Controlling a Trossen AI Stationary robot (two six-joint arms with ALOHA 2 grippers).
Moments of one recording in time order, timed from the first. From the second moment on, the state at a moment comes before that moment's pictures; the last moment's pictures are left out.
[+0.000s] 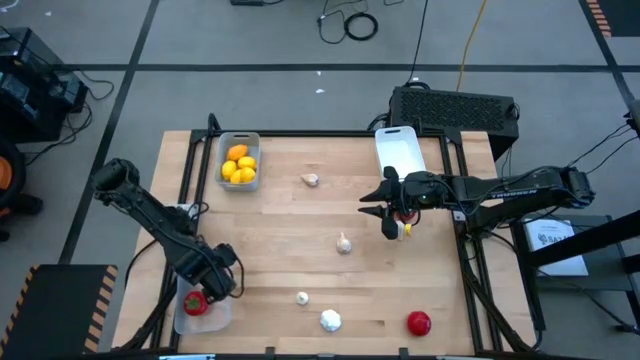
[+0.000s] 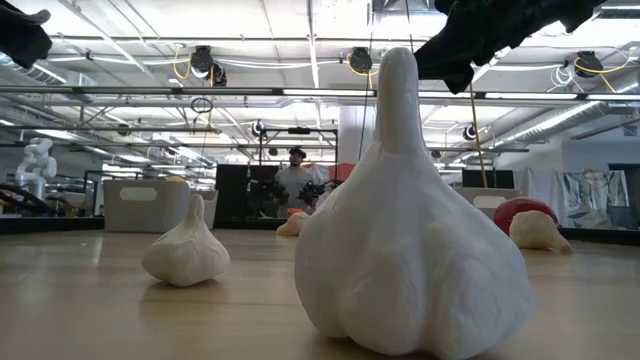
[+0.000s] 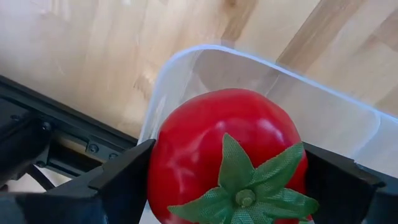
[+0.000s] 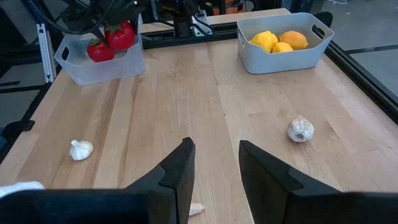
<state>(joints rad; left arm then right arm) -0.74 1.40 0.95 -1.21 0.15 -1.25 -0.01 1.07 0.72 -0.08 0.05 0.14</state>
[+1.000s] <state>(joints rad) -0.74 1.40 0.95 -1.18 0.10 -1.23 -0.01 1.07 0.72 -0.08 0.05 0.14</state>
